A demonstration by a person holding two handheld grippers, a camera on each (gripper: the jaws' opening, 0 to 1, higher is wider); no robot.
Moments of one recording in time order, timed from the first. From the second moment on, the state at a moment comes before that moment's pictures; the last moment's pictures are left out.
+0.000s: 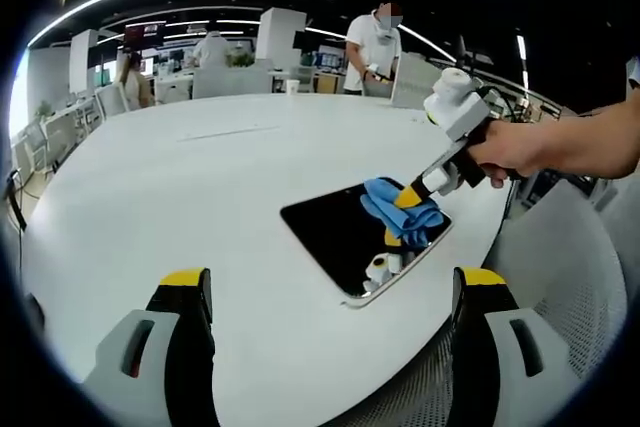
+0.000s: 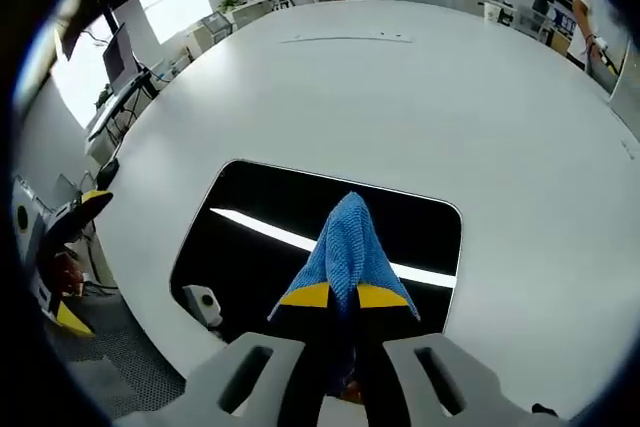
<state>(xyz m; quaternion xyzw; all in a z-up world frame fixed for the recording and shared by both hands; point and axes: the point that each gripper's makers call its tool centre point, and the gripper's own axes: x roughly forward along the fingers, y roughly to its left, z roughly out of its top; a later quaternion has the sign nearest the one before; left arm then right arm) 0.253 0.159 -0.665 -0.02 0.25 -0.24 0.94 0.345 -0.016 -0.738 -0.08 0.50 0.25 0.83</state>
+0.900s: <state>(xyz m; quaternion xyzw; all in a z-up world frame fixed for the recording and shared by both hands) 0.249 0.157 -0.669 -0.02 0.26 -0.25 0.93 0.285 -0.027 -0.738 -0.05 0.49 0.26 0.83</state>
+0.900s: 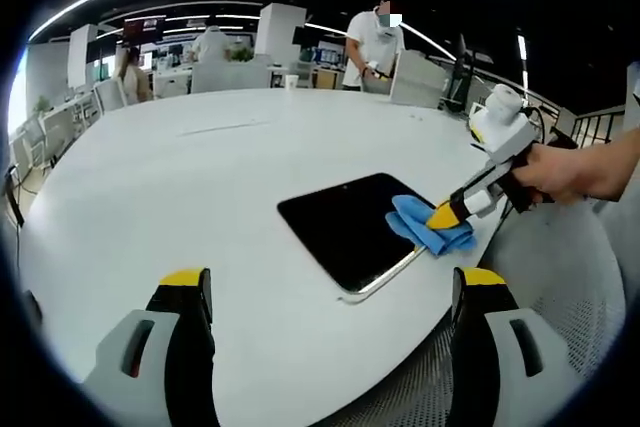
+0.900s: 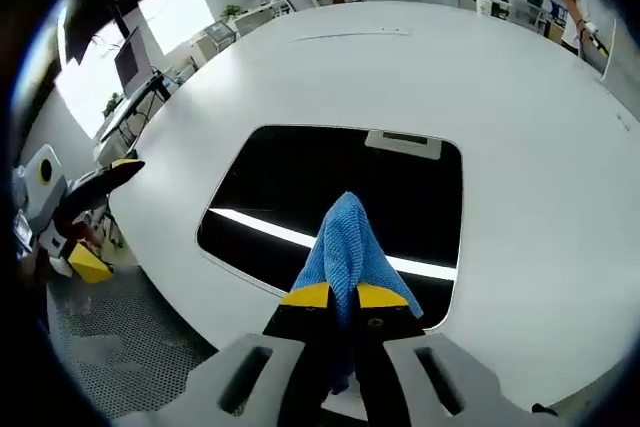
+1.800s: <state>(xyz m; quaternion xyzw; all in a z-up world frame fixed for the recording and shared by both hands) 0.253 0.158 -0.667 -0.03 0.25 -0.25 0.93 0.285 -0.032 -0.737 -0.04 0.51 0.27 0.82</state>
